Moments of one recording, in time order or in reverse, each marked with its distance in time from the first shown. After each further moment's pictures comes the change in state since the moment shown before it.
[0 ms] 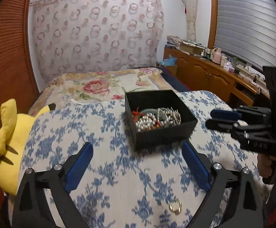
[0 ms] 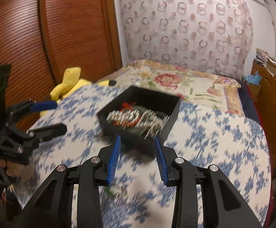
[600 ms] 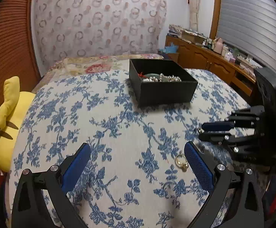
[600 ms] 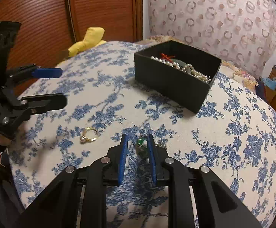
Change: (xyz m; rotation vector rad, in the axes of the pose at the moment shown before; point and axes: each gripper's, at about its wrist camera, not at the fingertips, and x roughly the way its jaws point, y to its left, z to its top) left arm -0.012 0.008 -0.060 -0.015 0.094 0.006; right arm 0.032 0.046 -0.053 -0.157 0.193 0.061
